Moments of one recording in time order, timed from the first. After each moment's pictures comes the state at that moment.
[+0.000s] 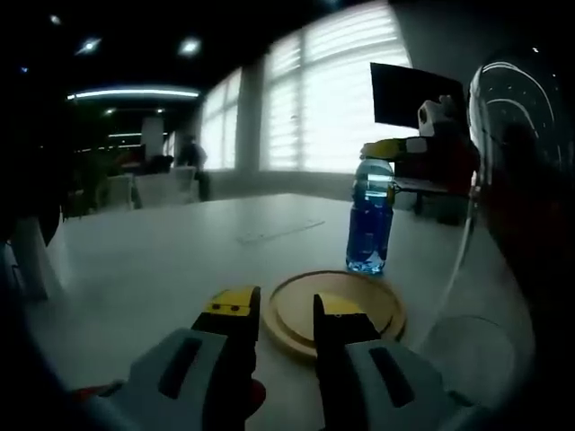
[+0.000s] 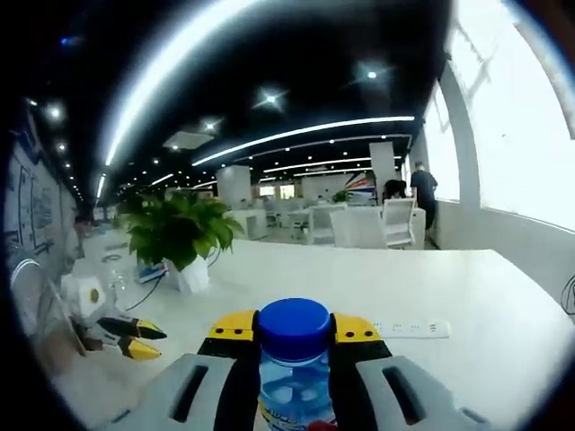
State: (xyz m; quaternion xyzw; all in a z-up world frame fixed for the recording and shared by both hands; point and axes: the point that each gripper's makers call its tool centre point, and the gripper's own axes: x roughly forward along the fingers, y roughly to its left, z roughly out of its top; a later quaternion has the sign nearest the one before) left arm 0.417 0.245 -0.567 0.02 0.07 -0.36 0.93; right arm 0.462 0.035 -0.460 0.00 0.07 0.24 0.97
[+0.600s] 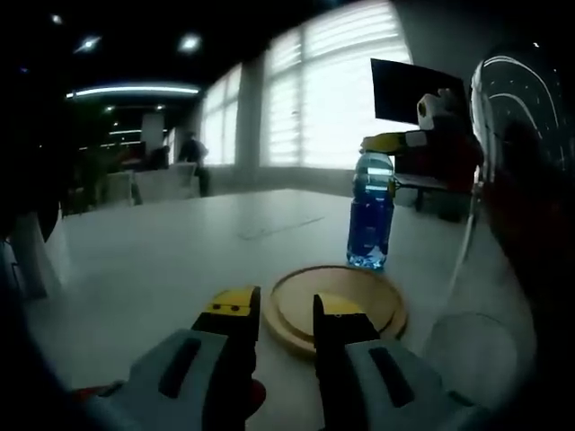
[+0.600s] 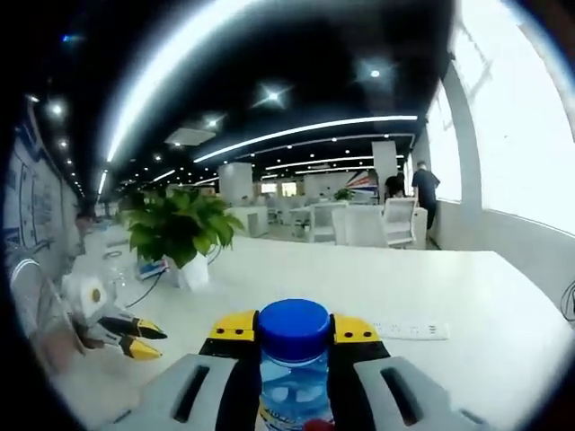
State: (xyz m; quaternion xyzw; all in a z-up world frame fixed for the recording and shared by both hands) left arm 0.418 0.245 -0.574 0.02 0.08 -0.36 0.93; right arm 0.470 0.031 -0.459 -0.01 0.08 0.24 0.97
